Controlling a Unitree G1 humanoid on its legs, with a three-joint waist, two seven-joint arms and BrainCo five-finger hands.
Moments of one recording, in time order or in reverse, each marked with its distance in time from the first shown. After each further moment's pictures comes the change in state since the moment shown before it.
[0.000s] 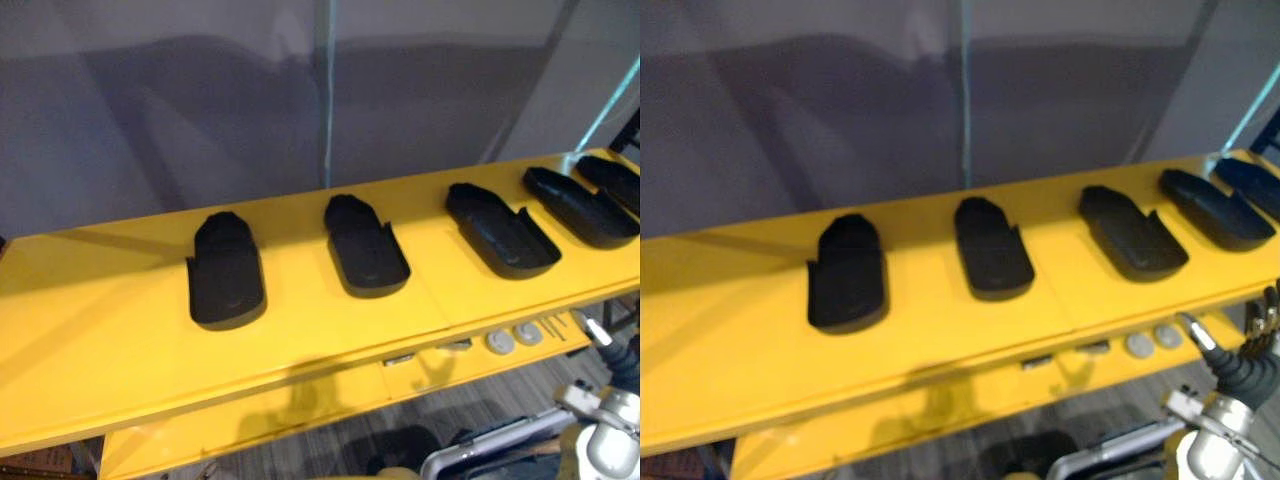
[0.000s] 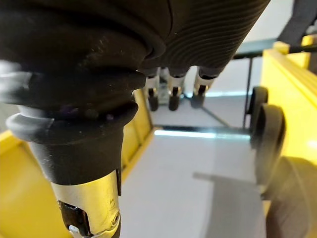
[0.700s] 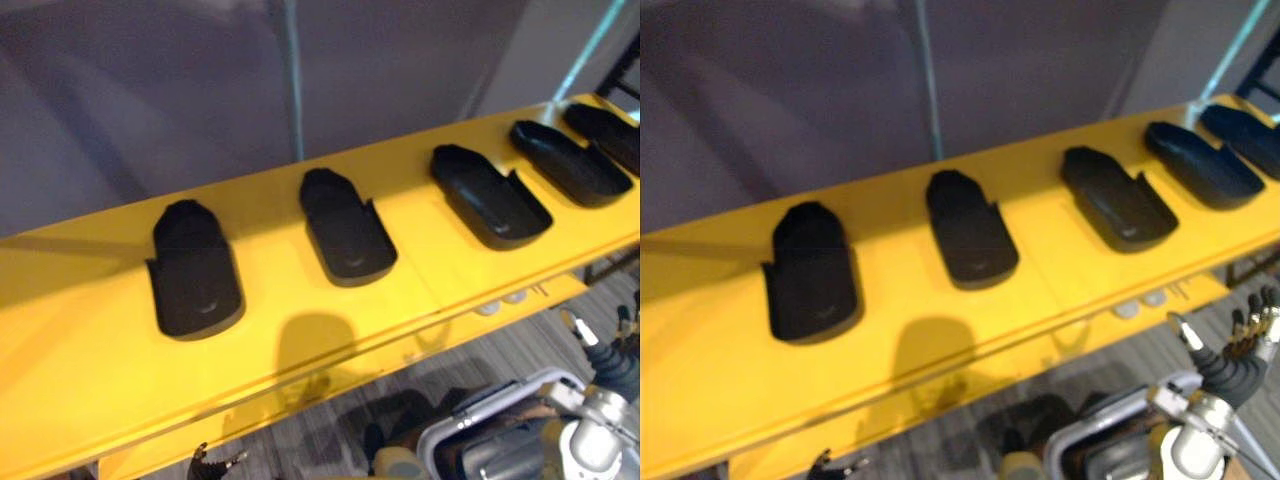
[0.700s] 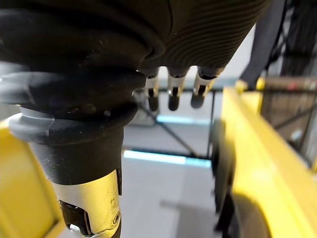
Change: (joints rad) left arm -0.061 0.053 -0.160 0.006 0.091 0.063 -0.069; right arm 0.005 0.015 0.047 0.000 -0.008 0.013 -0.066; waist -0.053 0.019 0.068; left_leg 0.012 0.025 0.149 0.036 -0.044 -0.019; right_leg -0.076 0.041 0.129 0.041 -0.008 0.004
